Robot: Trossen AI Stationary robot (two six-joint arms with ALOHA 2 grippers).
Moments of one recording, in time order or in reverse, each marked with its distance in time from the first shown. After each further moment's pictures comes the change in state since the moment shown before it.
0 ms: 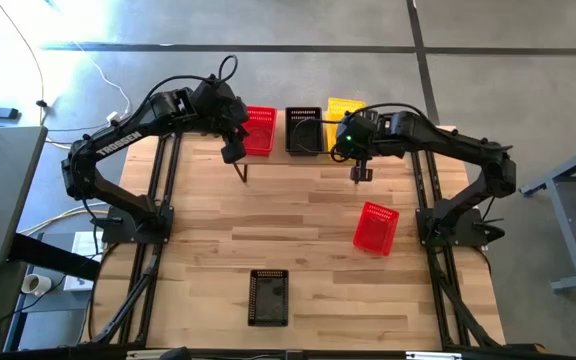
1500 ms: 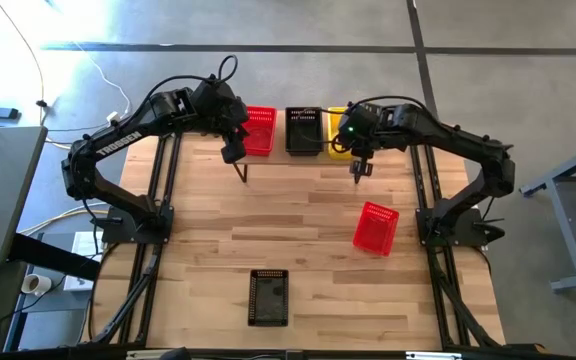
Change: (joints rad) left arm 0.000 0.000 0.000 0.000 0.000 -0.003; right arm -0.042 0.013 0.046 -0.040 -0.022 0.073
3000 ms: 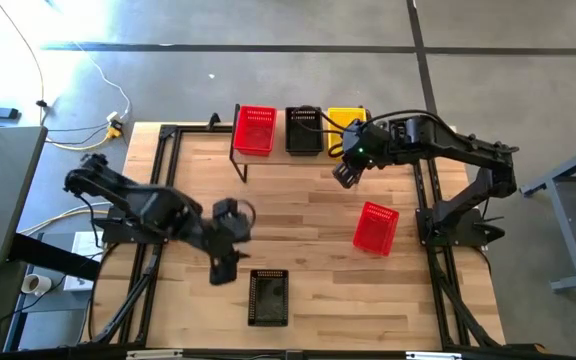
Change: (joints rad) left arm -0.930 0.056 0.000 -0.065 -0.127 -0.764; right arm 0.225 0.000 0.183 -0.068 -0.004 0.786
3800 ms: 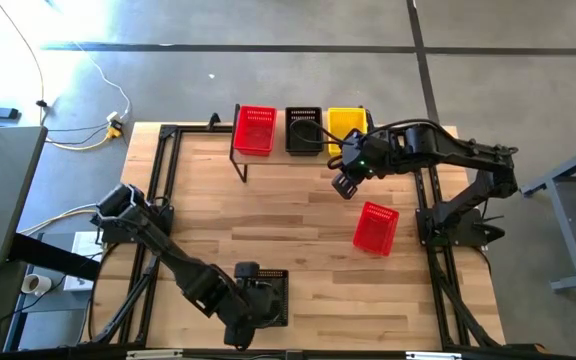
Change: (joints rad) left arm -0.219 0.380 0.000 0.200 0.024 -0.058; right arm 0.086 0.001 0.000 0.000 -0.014 0.050
